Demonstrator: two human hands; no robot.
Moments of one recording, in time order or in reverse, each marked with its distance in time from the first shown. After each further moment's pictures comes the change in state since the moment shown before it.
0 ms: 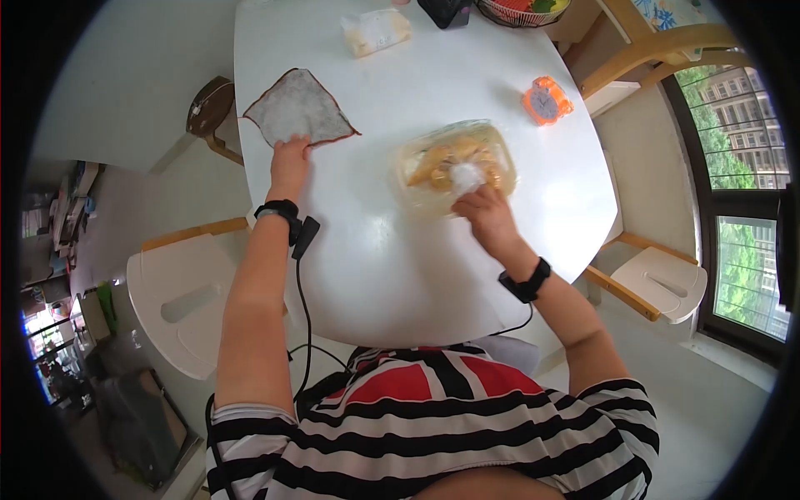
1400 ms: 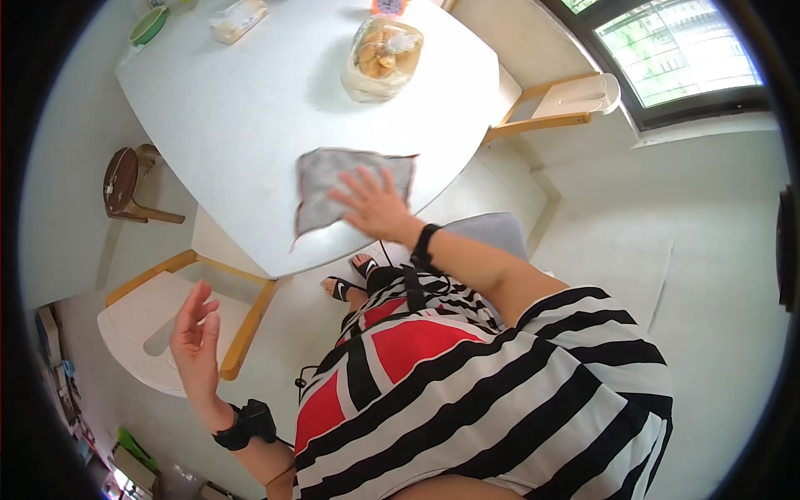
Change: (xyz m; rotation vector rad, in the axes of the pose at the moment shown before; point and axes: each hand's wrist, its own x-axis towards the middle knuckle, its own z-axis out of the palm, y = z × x) left_hand -0.282 0.115 -0.194 -0.848 -0.408 -0.277; right_hand -0.183 -0.081 0.165 -0.180 -0.049 0.328
